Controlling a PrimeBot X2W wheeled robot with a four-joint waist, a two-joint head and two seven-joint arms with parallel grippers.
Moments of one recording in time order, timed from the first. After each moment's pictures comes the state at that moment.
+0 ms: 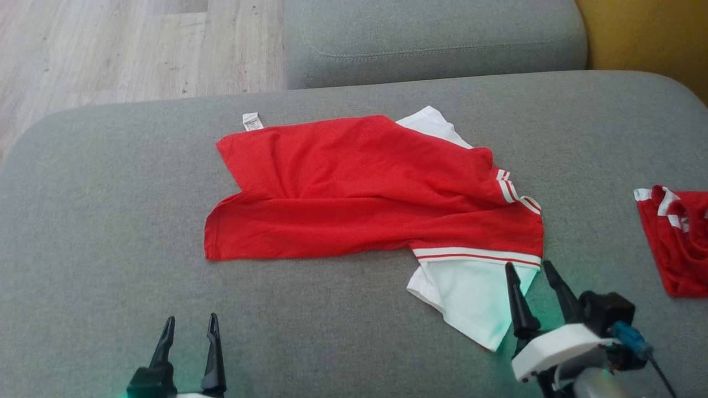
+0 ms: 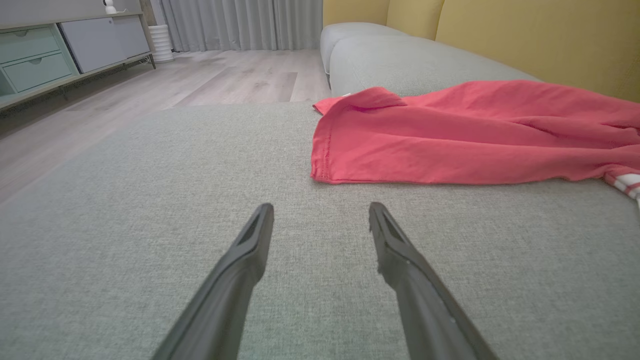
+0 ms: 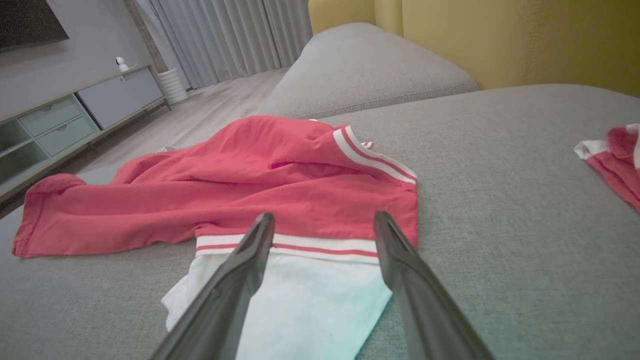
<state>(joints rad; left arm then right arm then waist) 0.07 0.05 -0.07 0.41 -0.10 0.01 -0.26 -0.08 -0.05 0.11 0.54 0.23 0.13 -0.26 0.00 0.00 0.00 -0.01</state>
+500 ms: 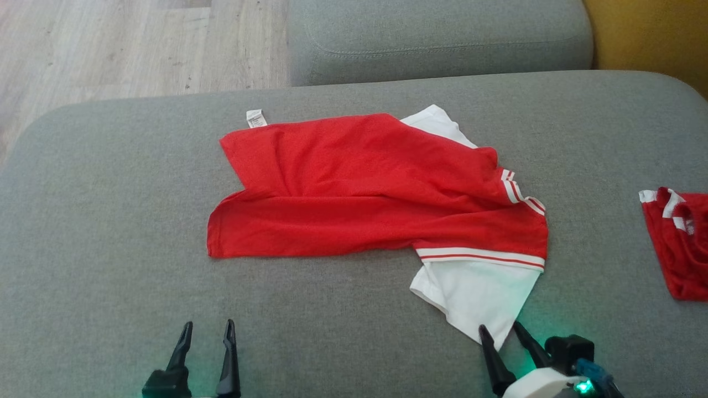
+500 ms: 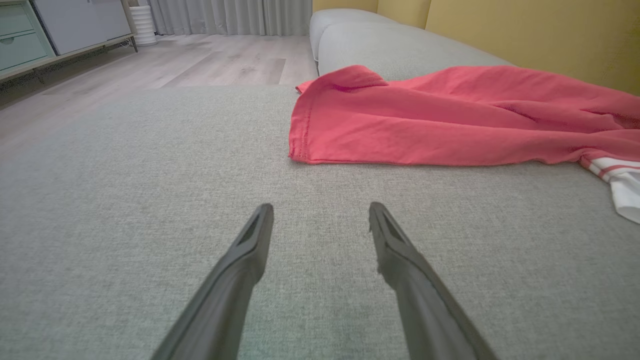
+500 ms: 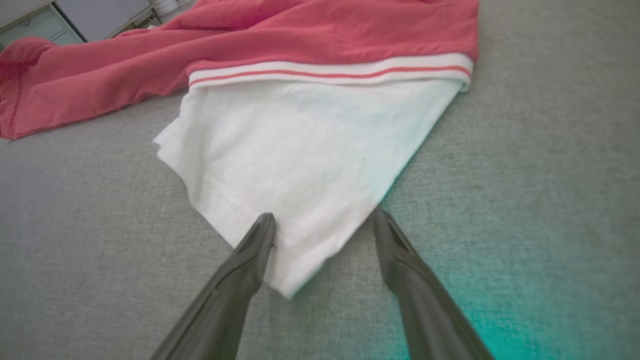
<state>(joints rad) 0.06 0.05 -0.13 0.44 -0.14 0.01 -0.26 -0.08 -0.05 0.25 0.79 0.28 0.13 -0.27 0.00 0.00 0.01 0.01</state>
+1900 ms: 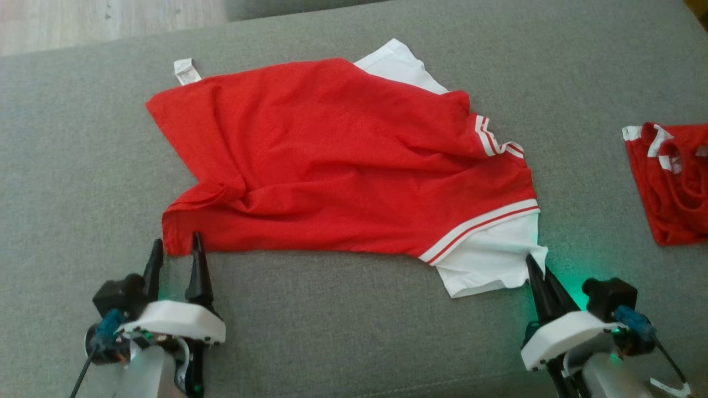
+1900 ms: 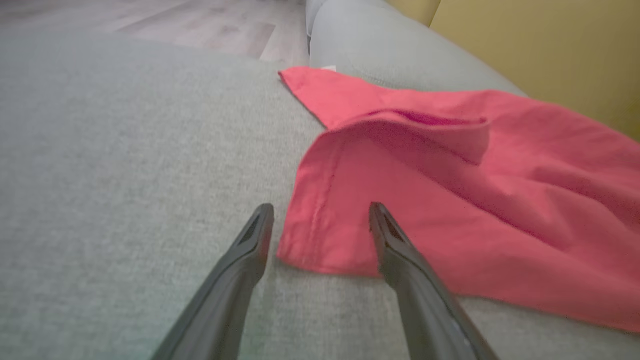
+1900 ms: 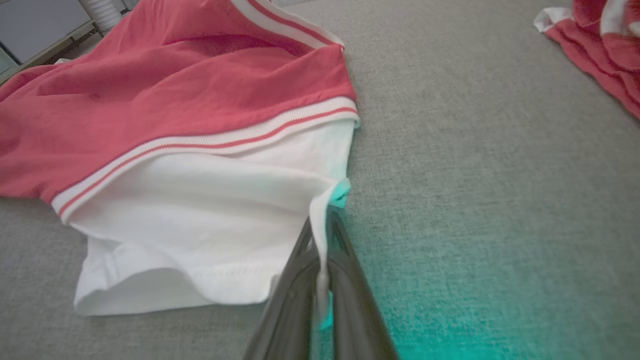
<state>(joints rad) -0.29 0.04 0.01 0.69 -0.29 -0.12 -0.26 -0.16 -0.12 0.17 0.65 0.25 0.13 -0.26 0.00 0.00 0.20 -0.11</state>
